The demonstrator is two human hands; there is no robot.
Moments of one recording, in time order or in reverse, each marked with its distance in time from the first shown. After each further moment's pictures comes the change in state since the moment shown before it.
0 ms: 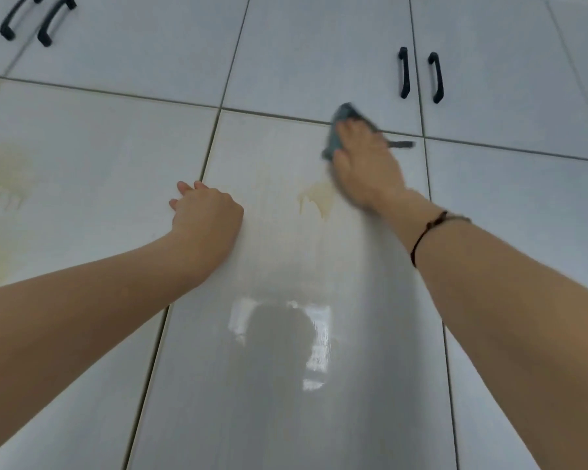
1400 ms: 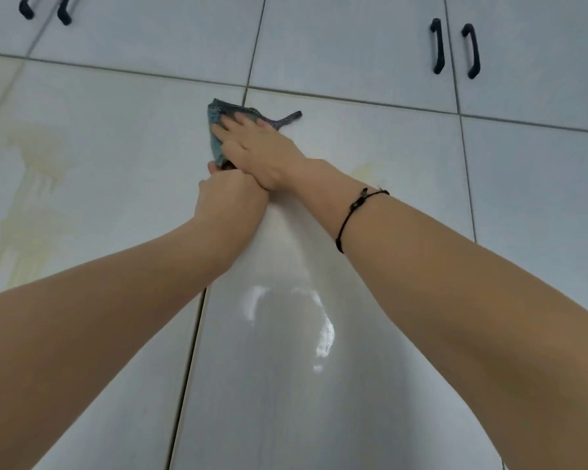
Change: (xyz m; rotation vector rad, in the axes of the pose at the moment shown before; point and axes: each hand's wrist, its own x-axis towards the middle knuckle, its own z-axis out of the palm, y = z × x) left_hand -0.006 -0.016 0.018 -0.303 0.232 0.043; right_hand 0.027 -0.178 0.013 -0.052 -0.260 -0.391
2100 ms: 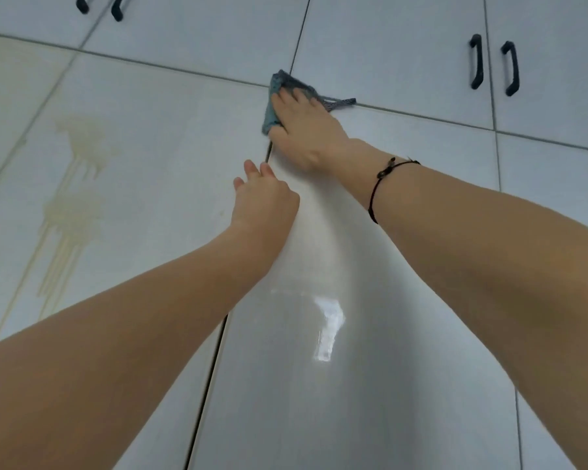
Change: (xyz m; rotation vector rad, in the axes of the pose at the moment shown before) left_hand -0.015 0.005 -0.006 -0.071 -0.020 -0.107; right_hand 0.028 0.018 -0.008 0.052 0.006 0.167
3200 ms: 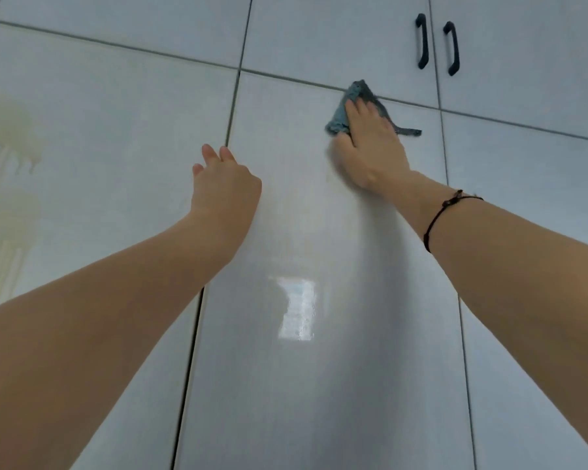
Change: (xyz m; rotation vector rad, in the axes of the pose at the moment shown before) left_hand 0.000 -0.007 0.002 0.095 -0.048 0.066; right_hand -0.111 0.092 0.010 0.073 0.109 0.407
